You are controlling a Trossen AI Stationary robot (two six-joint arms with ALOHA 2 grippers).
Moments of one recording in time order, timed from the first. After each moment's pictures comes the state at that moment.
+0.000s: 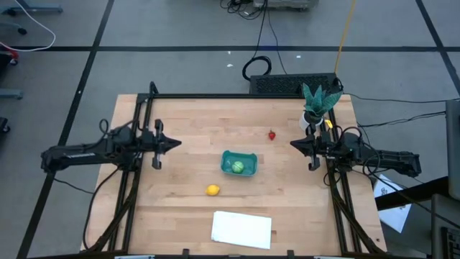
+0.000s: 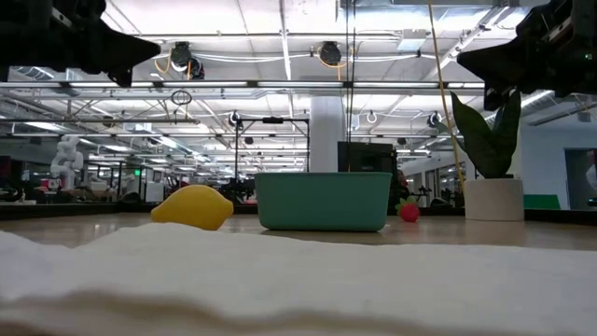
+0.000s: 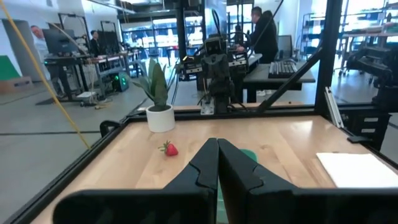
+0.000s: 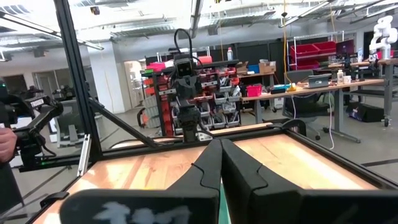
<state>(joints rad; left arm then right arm) 0.16 0.26 0.18 0.11 0.13 0.06 -0.13 0.06 0.02 0.23 -0.05 0.14</state>
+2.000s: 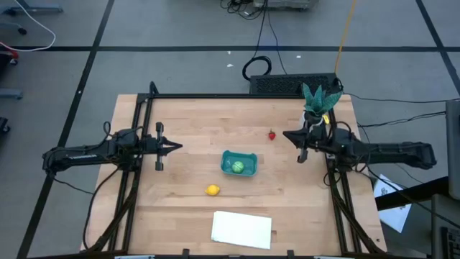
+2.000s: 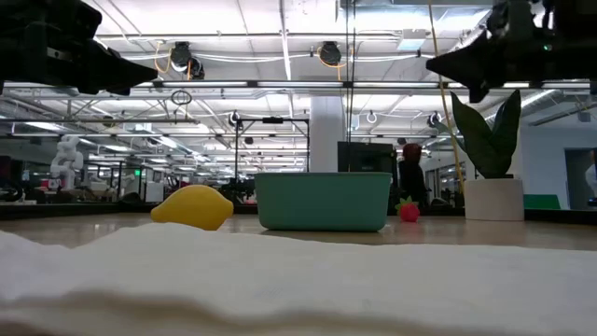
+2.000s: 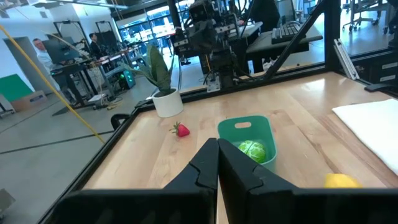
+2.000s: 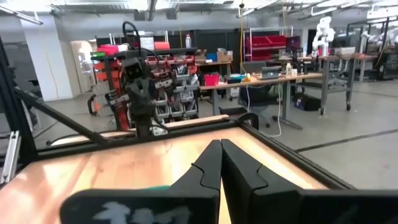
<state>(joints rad) 0.16 0.22 0.12 0.05 0.12 0.25 -0.13 0.47 0.12 0.44 0.13 0.08</state>
